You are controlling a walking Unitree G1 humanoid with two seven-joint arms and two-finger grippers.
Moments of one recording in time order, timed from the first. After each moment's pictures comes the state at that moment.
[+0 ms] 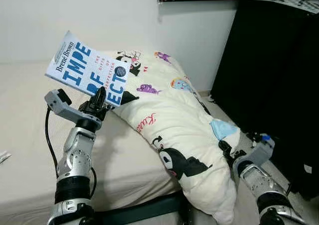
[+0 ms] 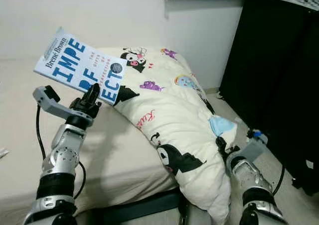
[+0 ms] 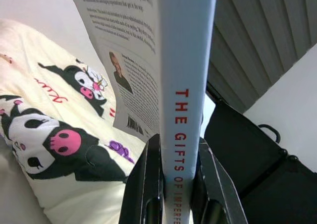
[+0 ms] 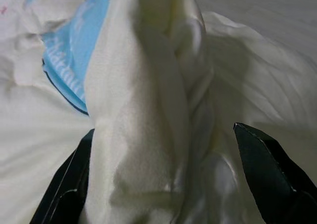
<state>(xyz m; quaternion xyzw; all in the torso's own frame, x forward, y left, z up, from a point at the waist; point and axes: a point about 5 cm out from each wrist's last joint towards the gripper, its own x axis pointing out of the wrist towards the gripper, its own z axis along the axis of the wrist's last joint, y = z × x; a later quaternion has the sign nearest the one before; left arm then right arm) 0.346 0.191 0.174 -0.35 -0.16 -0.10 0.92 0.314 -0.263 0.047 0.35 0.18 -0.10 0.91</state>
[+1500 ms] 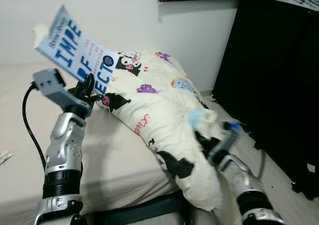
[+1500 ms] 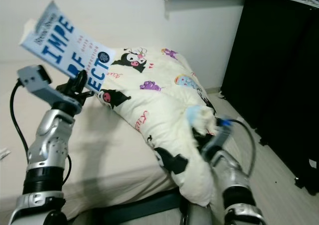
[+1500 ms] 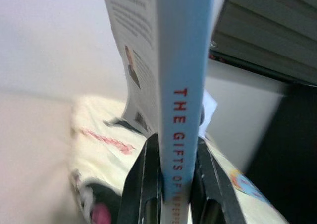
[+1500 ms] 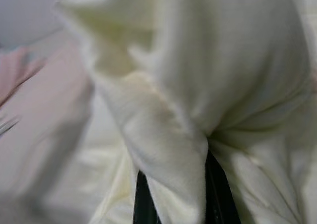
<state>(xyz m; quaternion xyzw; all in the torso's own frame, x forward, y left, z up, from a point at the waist) 0.345 0.208 0.221 -0.14 -0.19 0.01 0.97 0.323 -0.122 0.079 0.17 0.12 0.33 0.92</state>
